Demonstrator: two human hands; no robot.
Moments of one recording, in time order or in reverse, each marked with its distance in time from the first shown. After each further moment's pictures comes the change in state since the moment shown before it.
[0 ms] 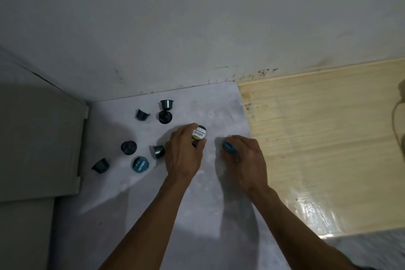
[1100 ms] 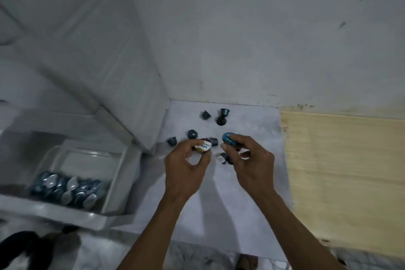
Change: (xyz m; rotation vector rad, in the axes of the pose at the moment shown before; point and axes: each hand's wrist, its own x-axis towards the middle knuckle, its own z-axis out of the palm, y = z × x) left_hand -0.151 0.018 -0.184 -0.452 0.427 0.021; right_hand -0.064 -0.186 -0.079 0.578 0.055 -0.229
